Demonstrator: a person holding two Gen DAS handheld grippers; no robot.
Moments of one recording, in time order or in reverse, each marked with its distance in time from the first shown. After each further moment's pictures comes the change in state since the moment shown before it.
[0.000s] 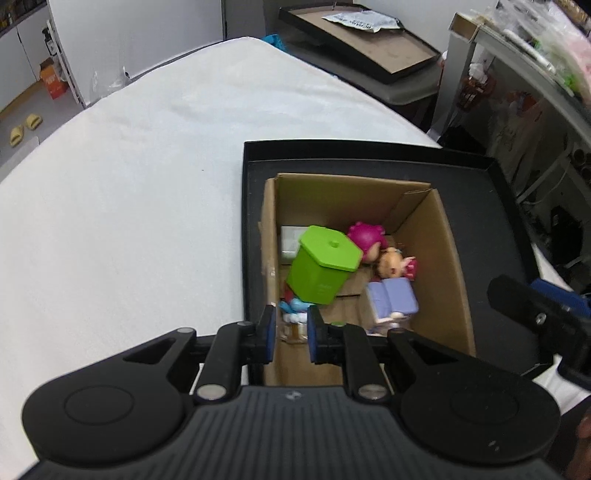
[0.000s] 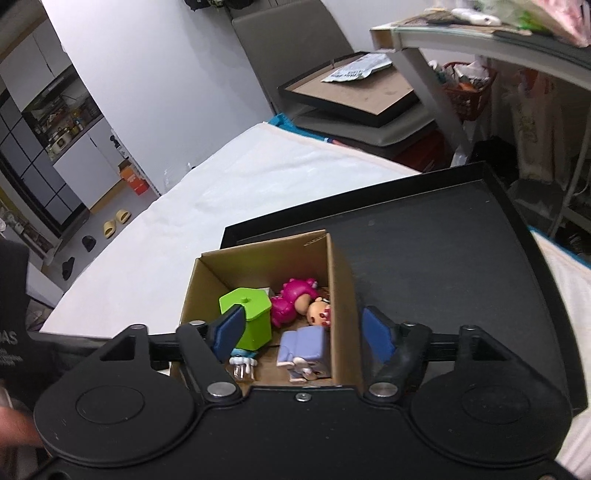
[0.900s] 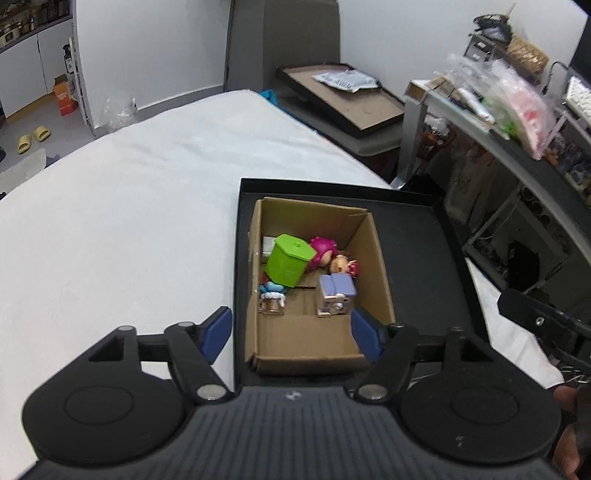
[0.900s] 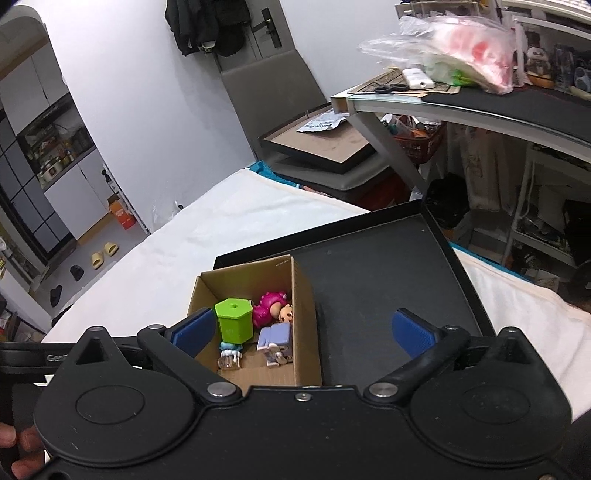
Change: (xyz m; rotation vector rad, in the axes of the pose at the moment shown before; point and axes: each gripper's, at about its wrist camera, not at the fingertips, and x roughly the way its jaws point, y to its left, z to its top) left arm -0.114 -0.010 -0.058 -0.048 -0.178 -0.061; right arm -0.098 -0.008 -0.019 0.017 -0.137 -0.077
